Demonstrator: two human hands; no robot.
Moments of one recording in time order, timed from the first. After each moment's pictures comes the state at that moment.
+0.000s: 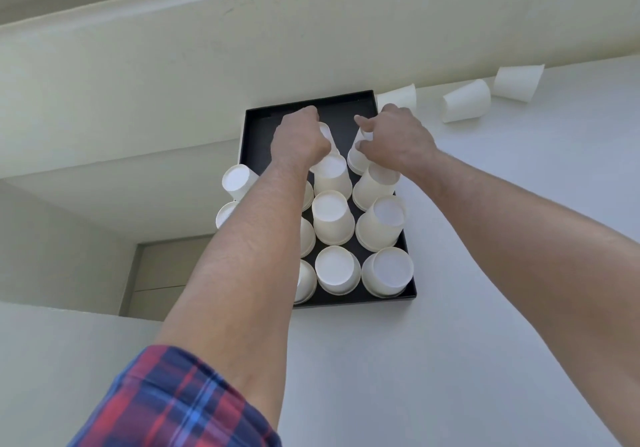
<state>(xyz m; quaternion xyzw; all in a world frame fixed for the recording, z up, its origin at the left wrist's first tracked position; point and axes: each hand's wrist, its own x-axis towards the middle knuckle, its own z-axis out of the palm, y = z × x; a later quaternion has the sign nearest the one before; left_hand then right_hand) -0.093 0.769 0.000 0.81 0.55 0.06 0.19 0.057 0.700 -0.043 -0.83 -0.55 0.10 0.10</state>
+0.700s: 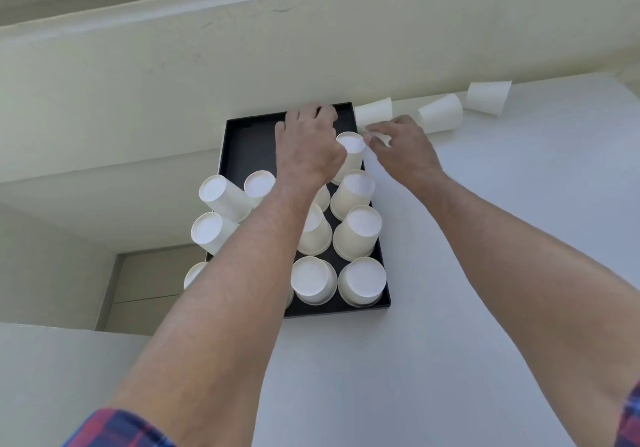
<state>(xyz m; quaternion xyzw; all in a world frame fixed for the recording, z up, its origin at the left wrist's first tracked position) -0.063 0.731 -0.003 0.88 0.45 0.15 0.05 0.095 0.665 -0.060 -0.81 -0.45 0.15 0.34</state>
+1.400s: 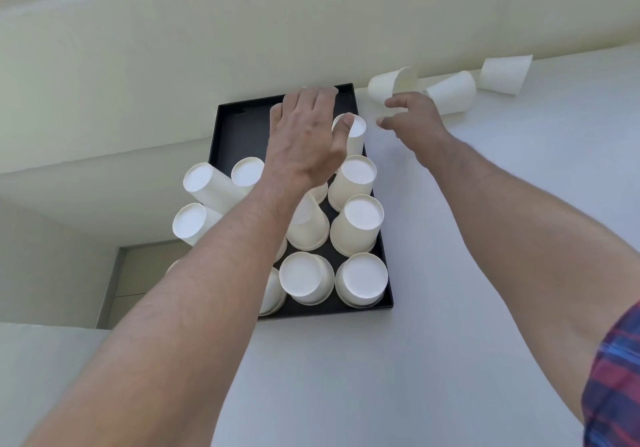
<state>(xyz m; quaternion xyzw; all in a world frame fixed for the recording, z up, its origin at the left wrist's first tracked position) -0.070 0.727 -0.019 0.91 0.39 0.16 0.04 0.136 0.696 -0.088 -0.75 -0.30 0.31 0.51</state>
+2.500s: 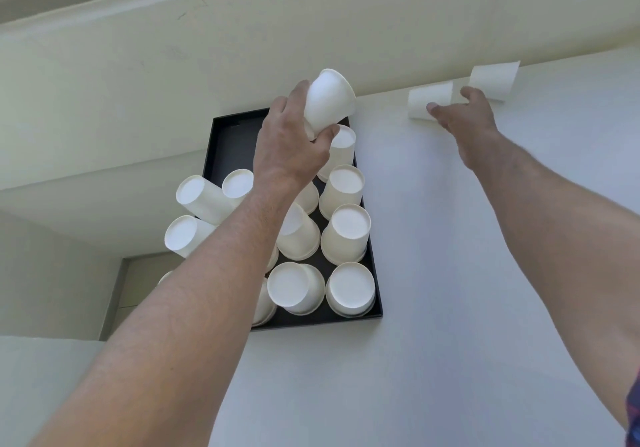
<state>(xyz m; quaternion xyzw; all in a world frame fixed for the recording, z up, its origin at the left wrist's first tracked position) -0.064 0.733 -0.023 0.84 0.44 0.27 0.17 0.212 0.659 -0.092 -0.74 -0.16 0.31 0.58</state>
